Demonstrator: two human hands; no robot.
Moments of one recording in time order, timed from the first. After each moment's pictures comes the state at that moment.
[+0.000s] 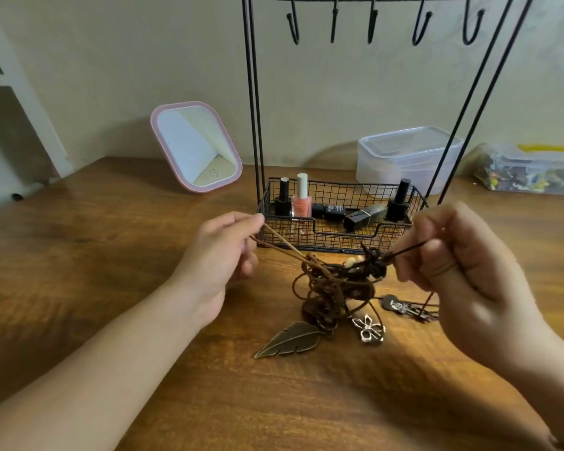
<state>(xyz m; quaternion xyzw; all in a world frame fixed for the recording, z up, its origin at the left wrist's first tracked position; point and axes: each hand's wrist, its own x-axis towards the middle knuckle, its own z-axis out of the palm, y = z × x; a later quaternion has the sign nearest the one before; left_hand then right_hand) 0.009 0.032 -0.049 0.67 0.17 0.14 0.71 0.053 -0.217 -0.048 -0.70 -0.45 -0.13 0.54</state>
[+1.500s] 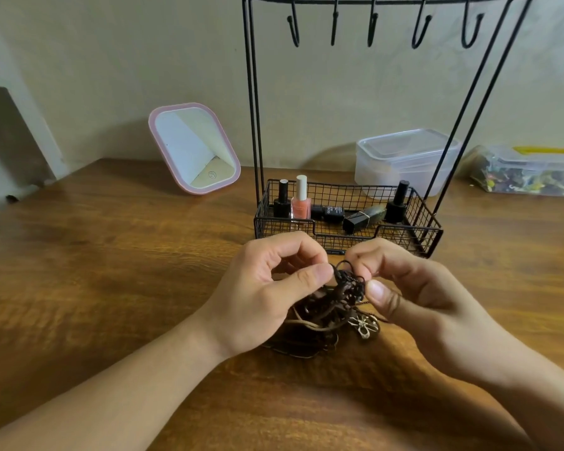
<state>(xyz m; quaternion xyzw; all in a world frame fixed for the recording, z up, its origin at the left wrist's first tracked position) -0.010 0.003 -0.054 0.78 -0.20 0.14 0.58 0.048 -0.203 -0.055 -0.69 -0.45 0.09 0.56</state>
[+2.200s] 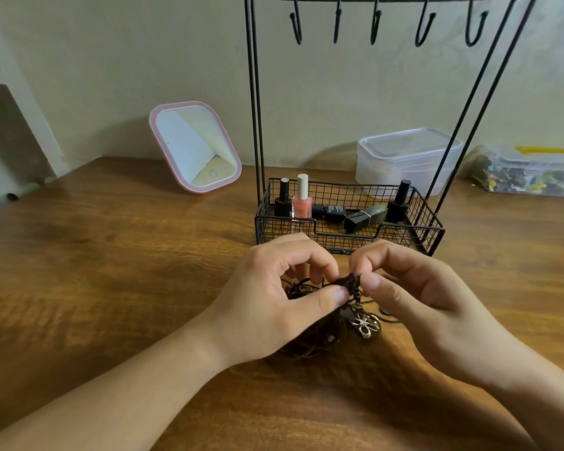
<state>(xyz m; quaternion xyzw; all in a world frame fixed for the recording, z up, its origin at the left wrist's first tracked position) -0.012 0.000 -0.056 0.84 -0.19 0.20 0.46 0.044 -0.202 -0.056 -0.72 -0.41 0.07 0.55</state>
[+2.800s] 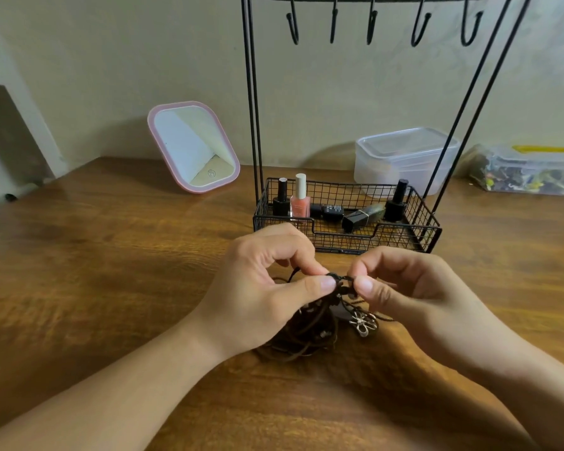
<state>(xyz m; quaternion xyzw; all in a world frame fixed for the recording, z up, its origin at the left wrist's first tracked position) -0.007 0.004 -0.056 0.81 -0.21 0.27 0.48 0.045 -0.202 -0.052 -0.72 -0.39 0.11 0.56</state>
